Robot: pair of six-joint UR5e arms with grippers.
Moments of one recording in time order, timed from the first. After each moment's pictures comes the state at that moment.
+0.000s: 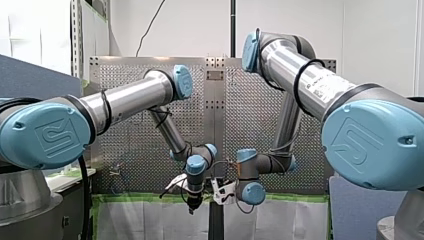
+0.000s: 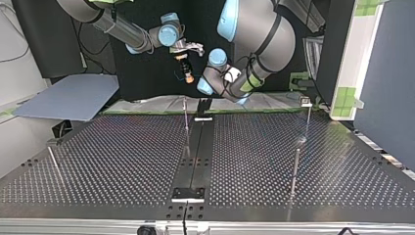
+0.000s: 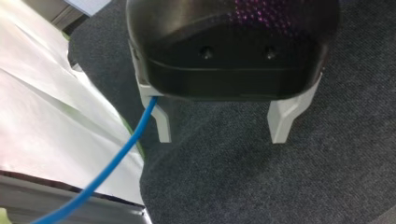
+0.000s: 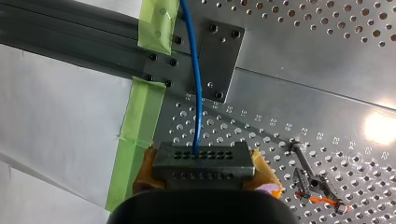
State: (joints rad) left arm -0.50 -2.77 -1.22 -3.39 -1.85 -1.49; right arm 2.23 -0.56 1.75 -0.95 1.60 1.37
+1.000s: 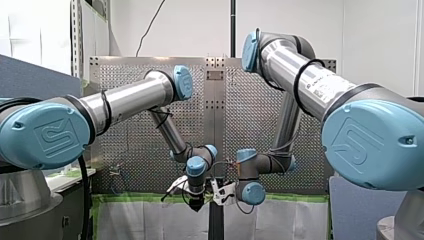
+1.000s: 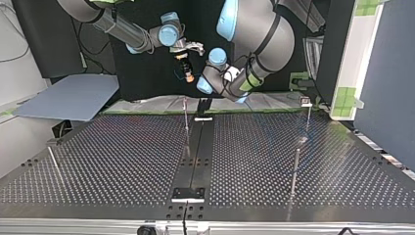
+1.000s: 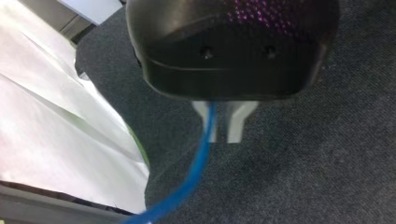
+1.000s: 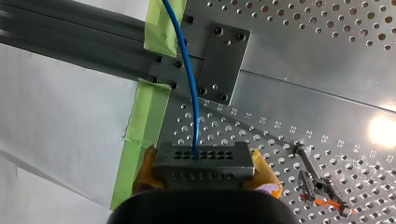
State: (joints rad) left arm -0.51 -2.77 -1.22 -3.37 -1.82 -1.52; right arm 2.24 -0.56 1.76 -0.94 1.60 1.36
